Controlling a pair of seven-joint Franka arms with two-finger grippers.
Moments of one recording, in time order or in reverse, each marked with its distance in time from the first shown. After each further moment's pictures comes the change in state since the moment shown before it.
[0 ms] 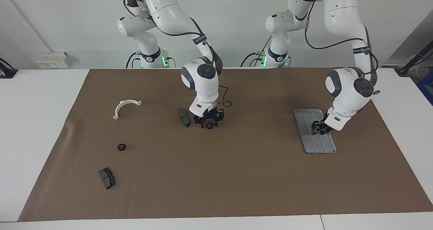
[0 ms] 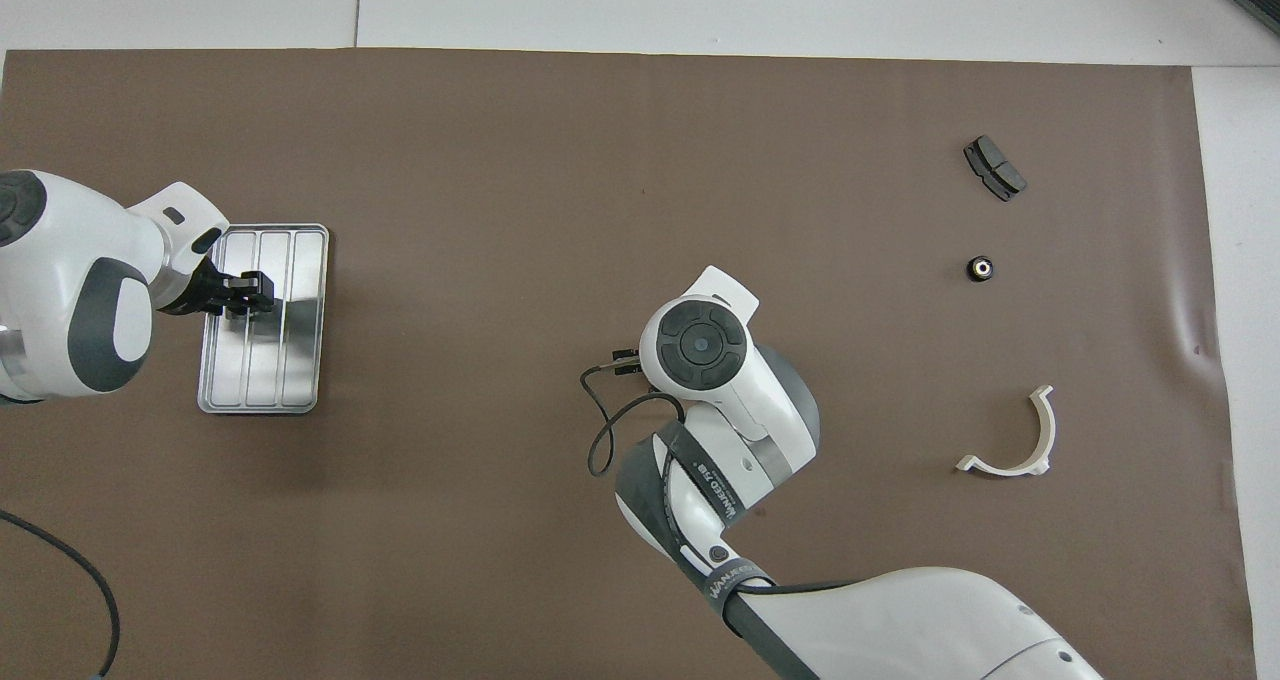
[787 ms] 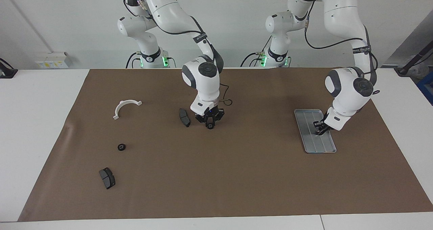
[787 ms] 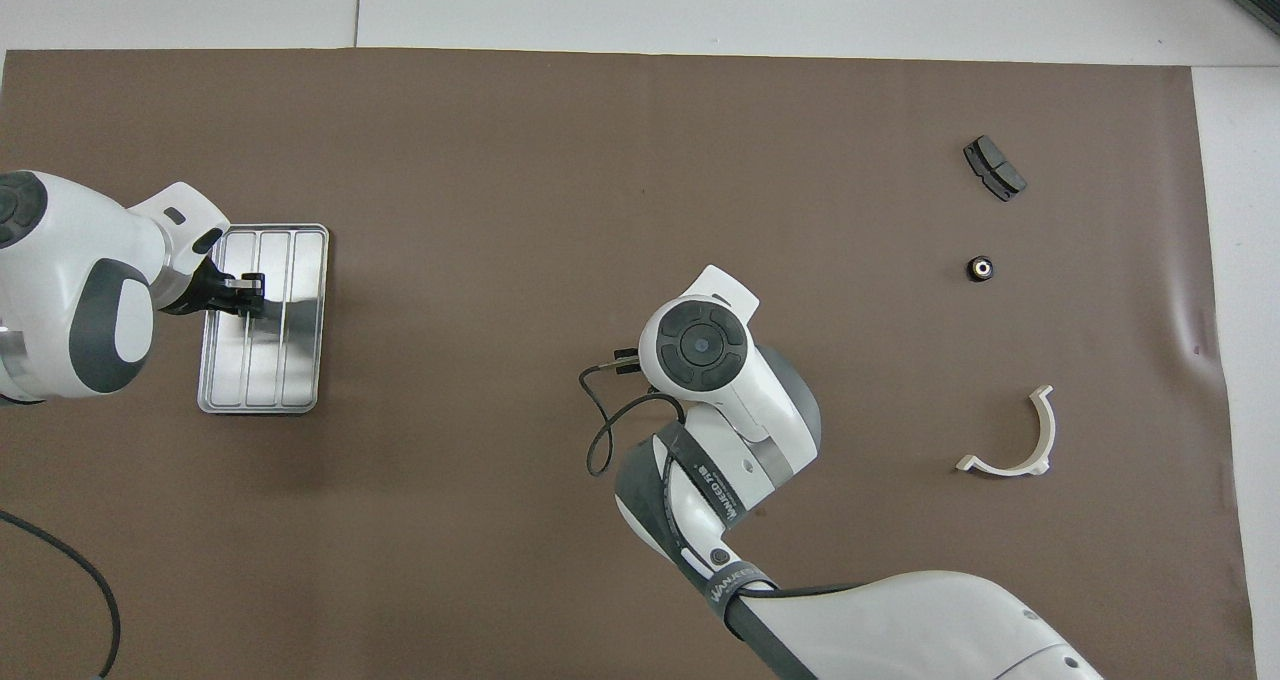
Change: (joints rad) left arm -0.002 -0.003 -0.004 -0.002 0.001 0.007 0.000; right arm 0.000 -0.008 -0.002 0.000 0.000 -0.001 0.002
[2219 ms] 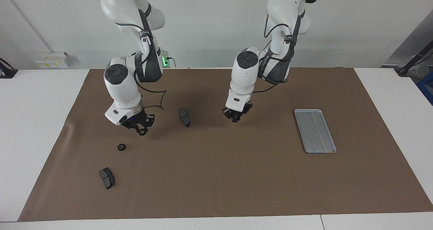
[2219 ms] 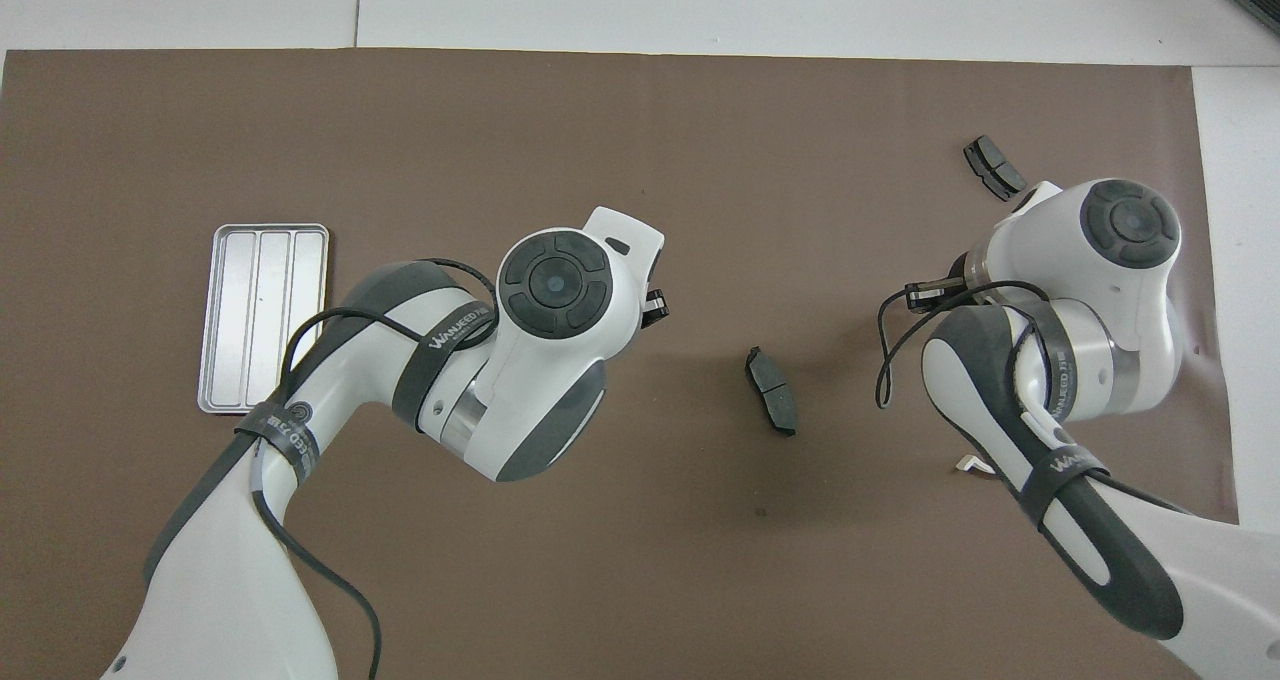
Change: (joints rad) left arm -0.718 0.004 -0.024 0.248 -0.061 -0.117 -0.952; right arm -0.498 -0.178 -0.021 -0.147 -0.010 -0.085 -0.480
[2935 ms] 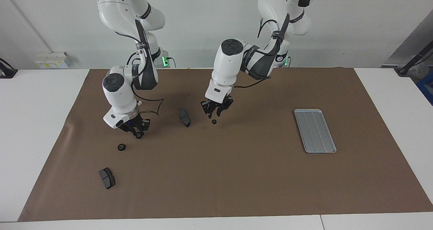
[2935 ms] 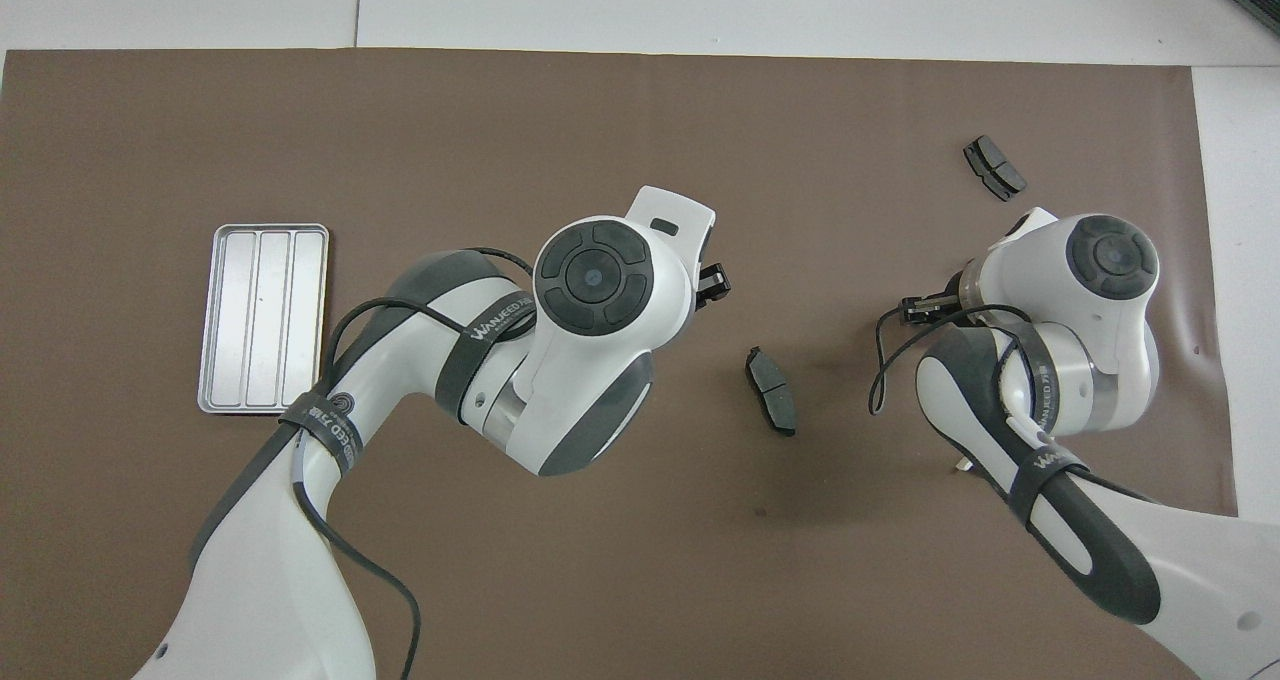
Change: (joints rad) left arm -0.033 0.055 0.000 0.105 -0.038 0.048 -0.067; right arm -0.015 0.023 0.004 -0.042 0.001 0.089 0.001
